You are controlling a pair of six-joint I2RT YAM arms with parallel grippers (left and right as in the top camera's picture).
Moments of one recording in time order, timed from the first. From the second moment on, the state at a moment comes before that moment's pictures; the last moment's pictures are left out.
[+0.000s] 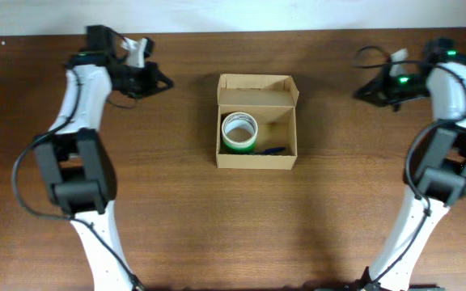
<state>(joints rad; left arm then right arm) 0.05 2.33 1.95 -0.83 0.79 -0.04 -0.31 2.45 2.10 -1.16 -0.79 0.06</state>
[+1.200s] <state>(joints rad) -0.10 2.50 1.97 -0.12 1.09 -0.47 -0.07 2.53 2.17 -1.04 -0.97 -0.03</state>
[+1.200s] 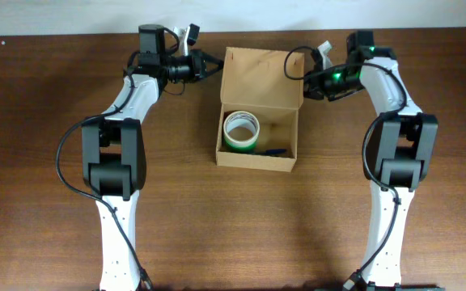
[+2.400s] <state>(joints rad) -0.23 1.85 2.04 -1.25 0.41 0.12 0.27 1.98 2.42 -1.56 -0.25 -0.15</state>
